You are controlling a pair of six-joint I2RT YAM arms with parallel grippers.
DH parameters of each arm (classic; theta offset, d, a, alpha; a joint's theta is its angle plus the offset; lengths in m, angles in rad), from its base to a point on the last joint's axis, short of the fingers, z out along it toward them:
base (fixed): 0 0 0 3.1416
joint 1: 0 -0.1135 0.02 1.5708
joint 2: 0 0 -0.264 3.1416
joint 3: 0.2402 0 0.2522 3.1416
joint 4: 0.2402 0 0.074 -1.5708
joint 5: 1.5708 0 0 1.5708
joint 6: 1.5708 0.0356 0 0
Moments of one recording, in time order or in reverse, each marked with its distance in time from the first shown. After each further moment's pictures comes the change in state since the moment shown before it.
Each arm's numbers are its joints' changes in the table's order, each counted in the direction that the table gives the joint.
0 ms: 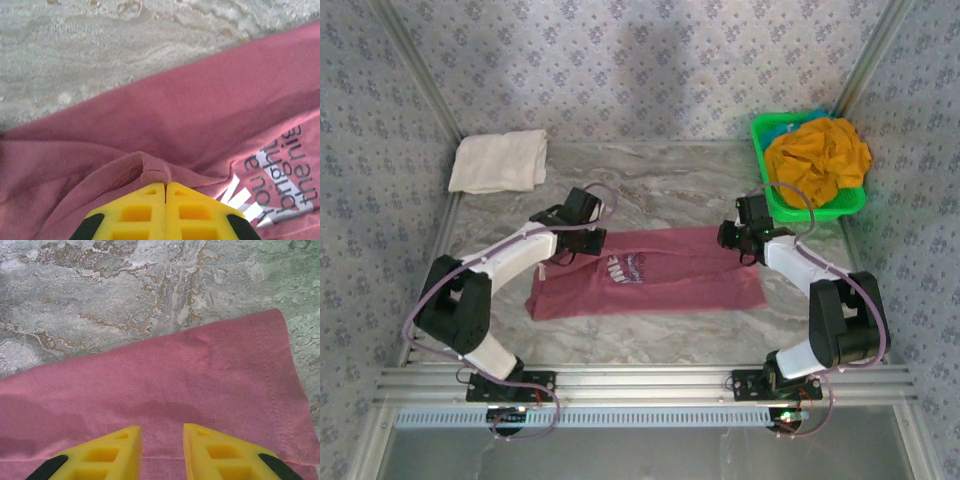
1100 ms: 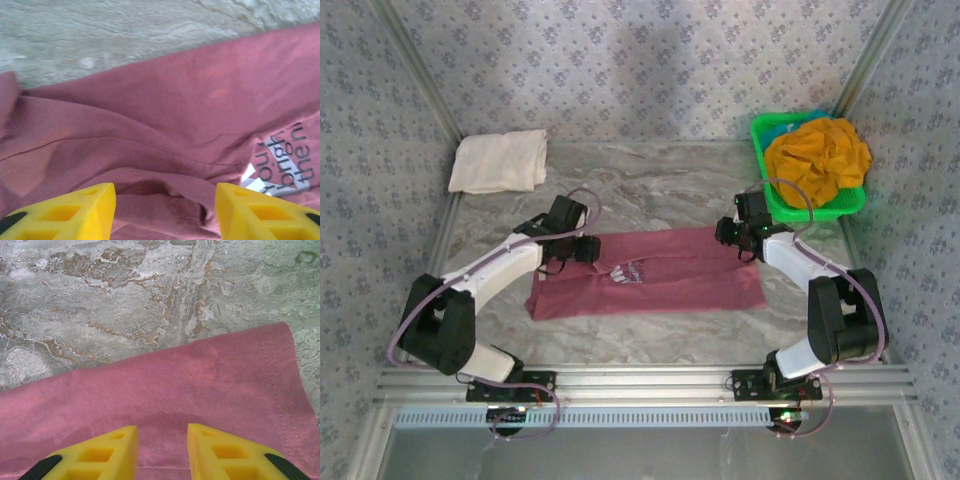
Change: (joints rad) left arm -0.045 -0.111 -0.100 -0.009 0.063 -0.040; right arm -0.006 0.019 0.032 0.002 0.000 0.000
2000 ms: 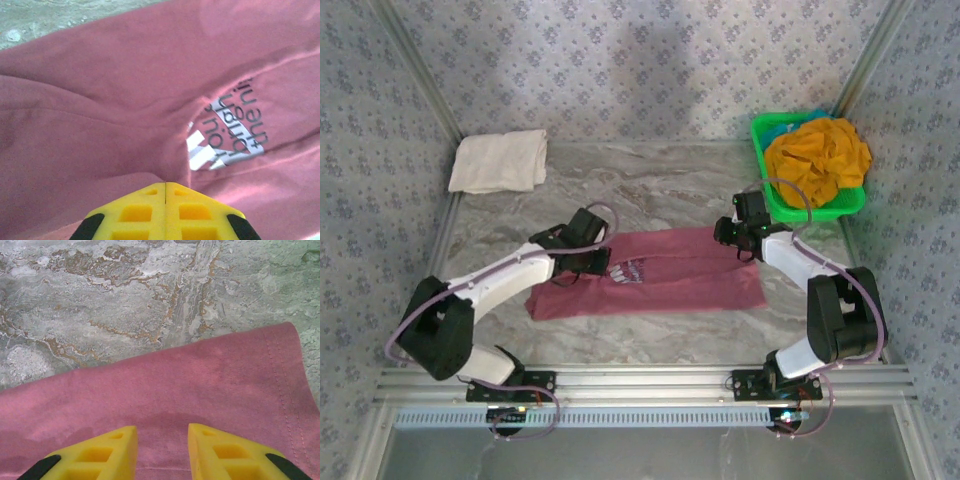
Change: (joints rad) left arm 0.192 -0.045 -0.038 0.016 -0.083 -0.117; right arm -0.005 0.009 0.006 -0.001 0.000 0.000
